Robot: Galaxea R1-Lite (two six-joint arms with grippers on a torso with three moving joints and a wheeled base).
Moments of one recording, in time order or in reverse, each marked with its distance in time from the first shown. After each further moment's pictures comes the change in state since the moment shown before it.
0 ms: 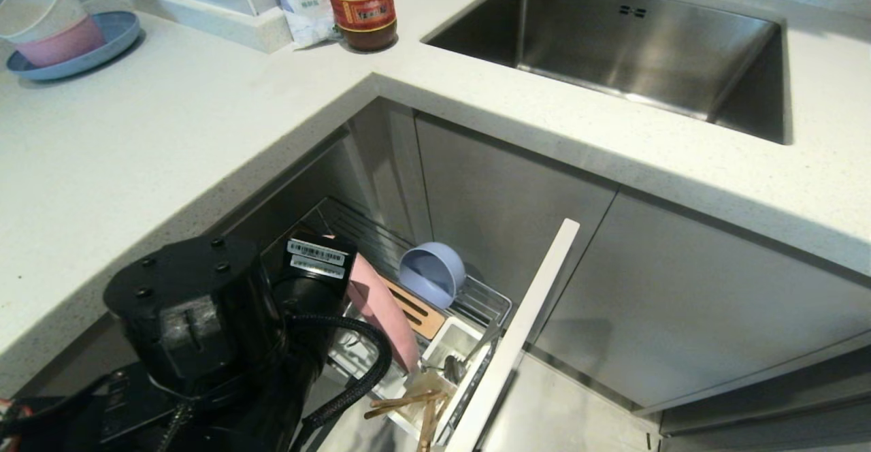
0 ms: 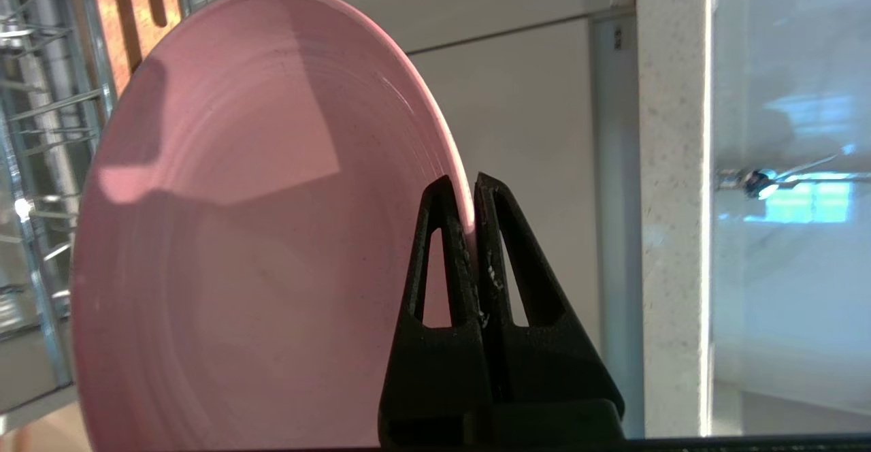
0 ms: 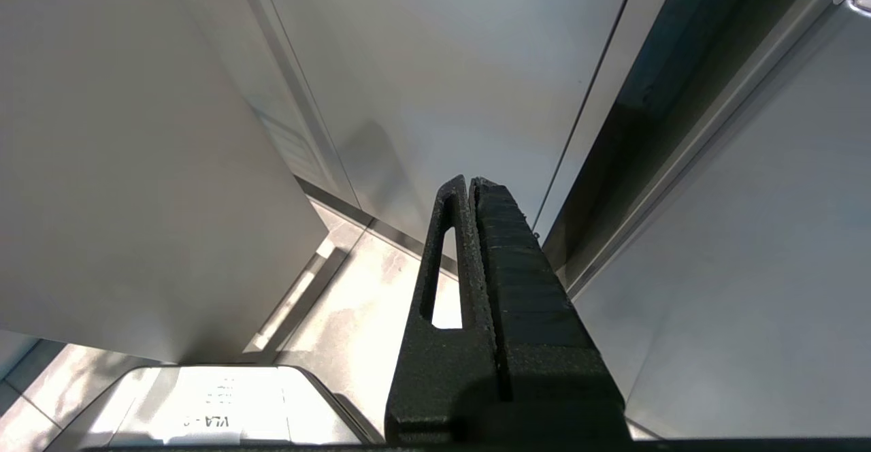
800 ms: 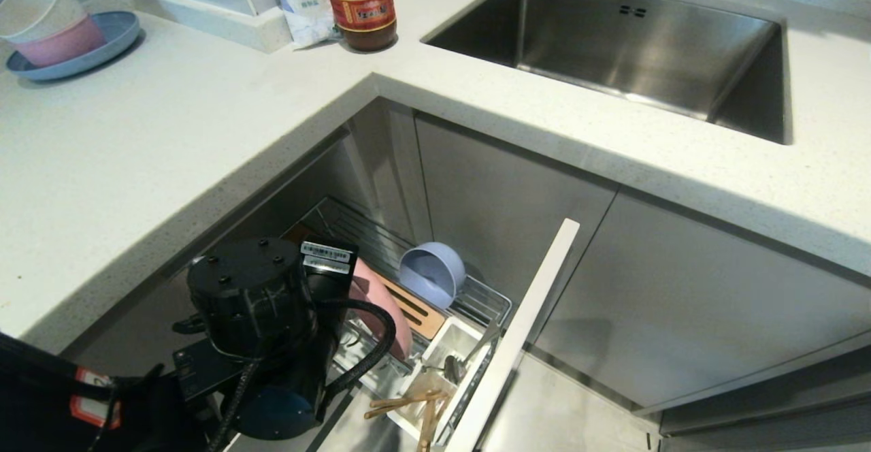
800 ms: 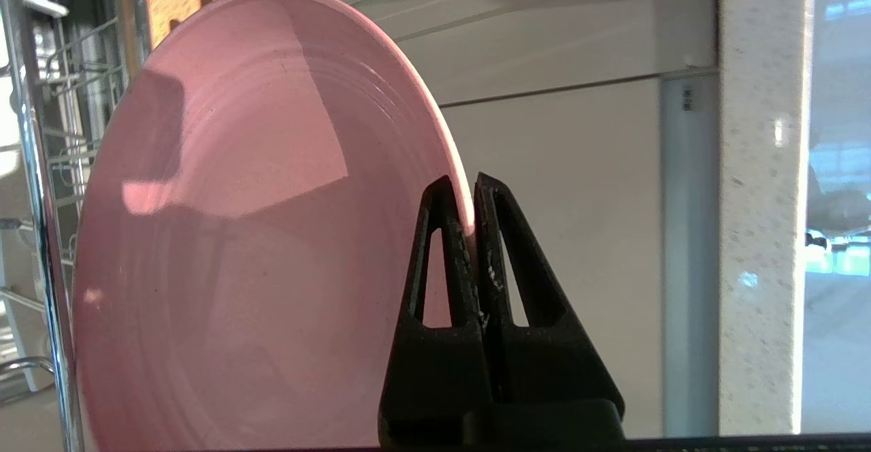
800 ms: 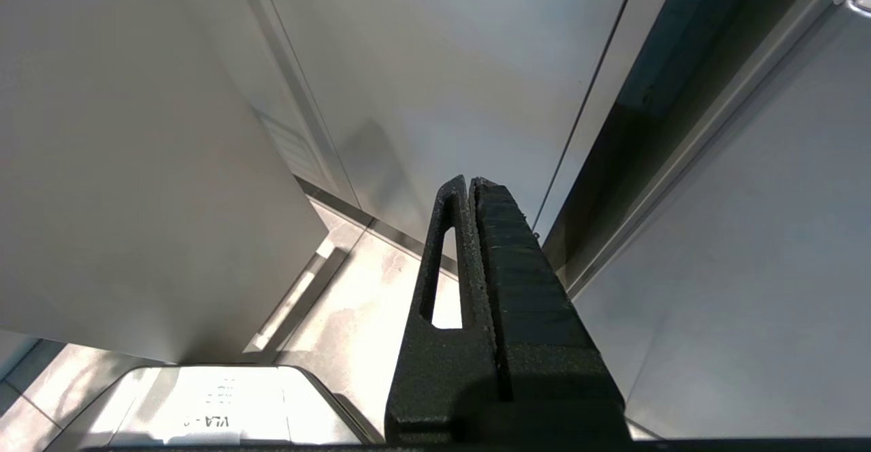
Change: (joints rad) left arm 0.122 0.124 0.014 -0.111 -0.045 -0.033; right arm 0.000 0.000 0.000 0.000 0.000 0.000
